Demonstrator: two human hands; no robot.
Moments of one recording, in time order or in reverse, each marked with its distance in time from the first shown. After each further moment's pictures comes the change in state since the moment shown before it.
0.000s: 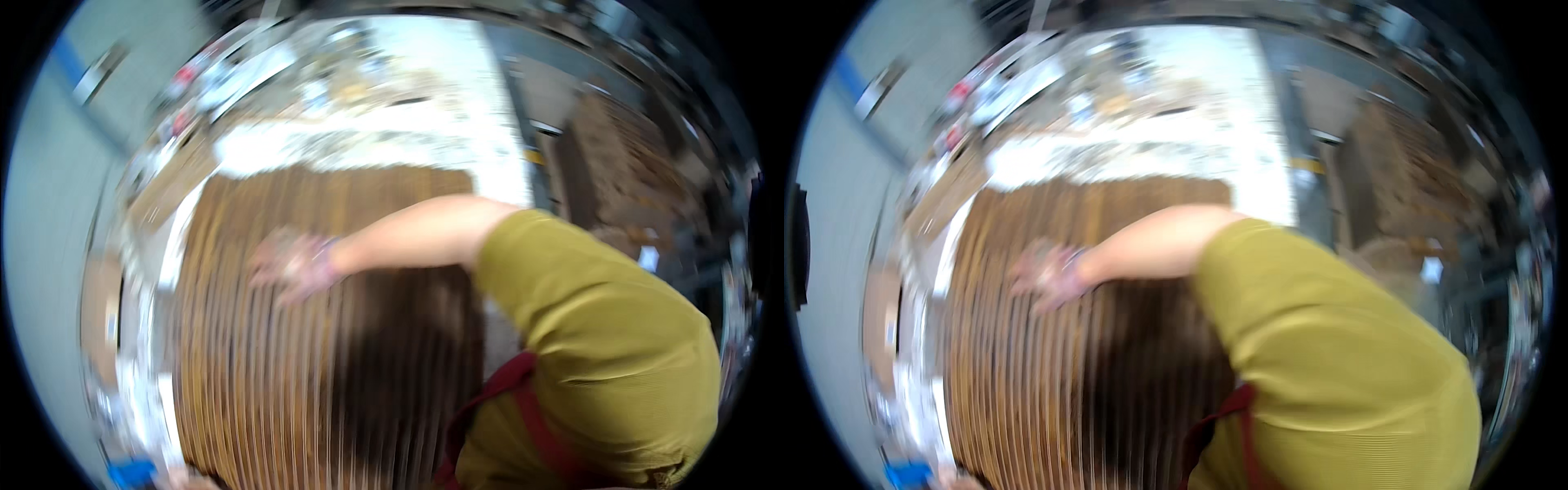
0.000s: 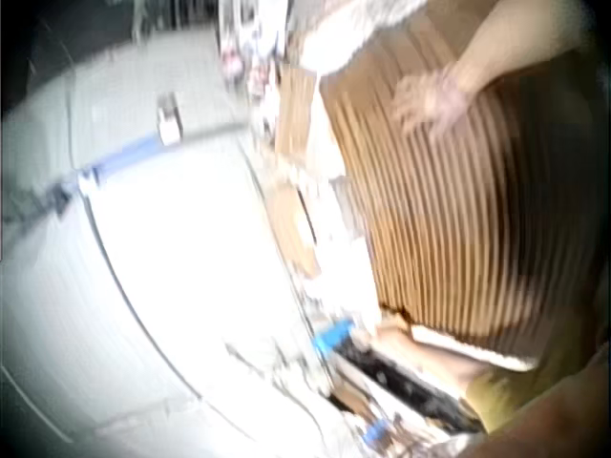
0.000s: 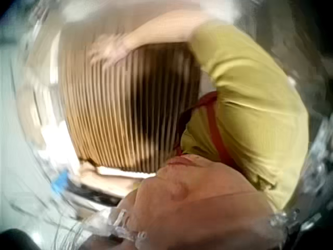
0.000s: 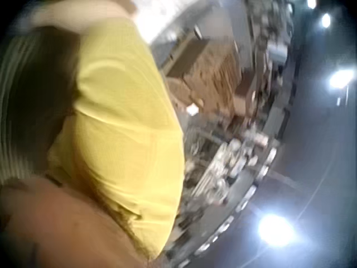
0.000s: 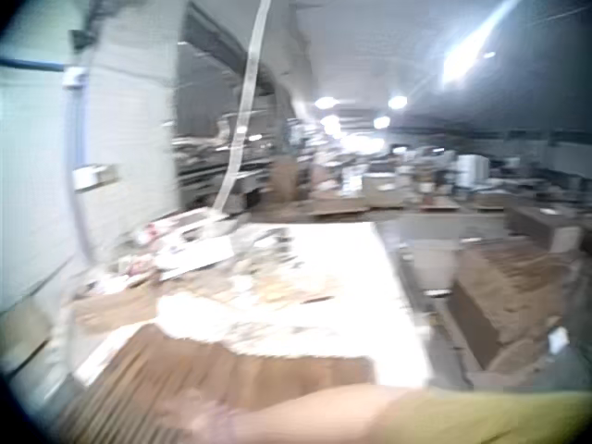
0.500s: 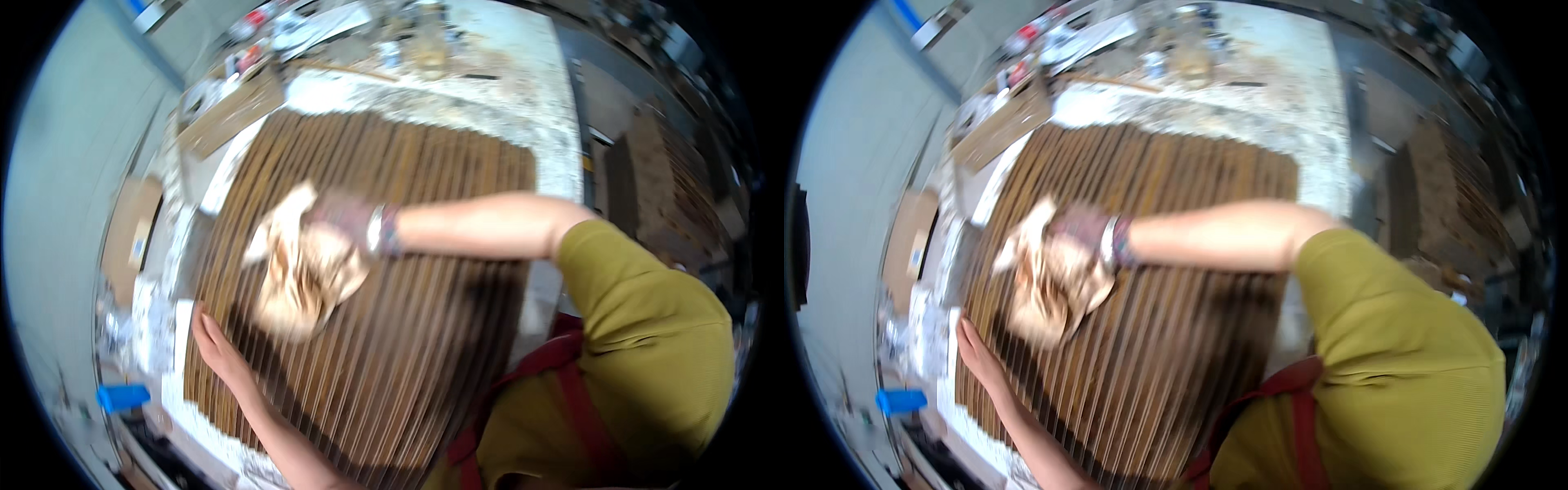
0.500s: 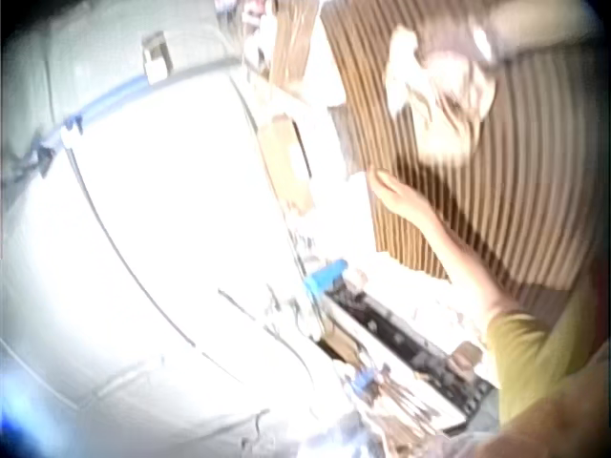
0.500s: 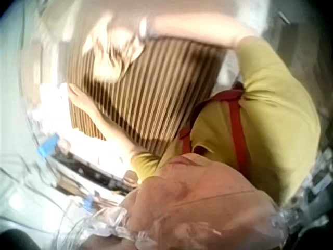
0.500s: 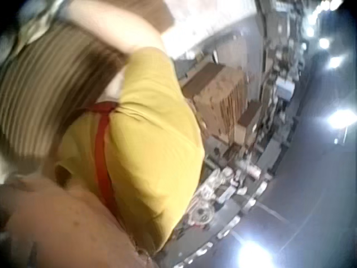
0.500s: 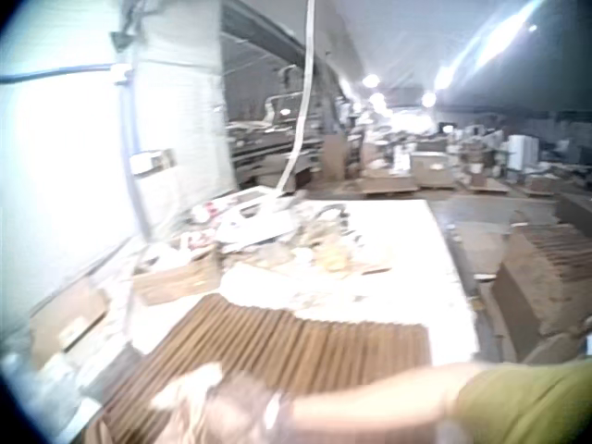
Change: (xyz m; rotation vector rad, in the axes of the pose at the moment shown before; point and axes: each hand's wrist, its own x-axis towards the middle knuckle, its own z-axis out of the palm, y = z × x) left_hand -0.096 0.156 -0.108 -1.119 0.077 0.367; right_hand 0.044 -0.079 -0.061 1.423 -0.054 0.772
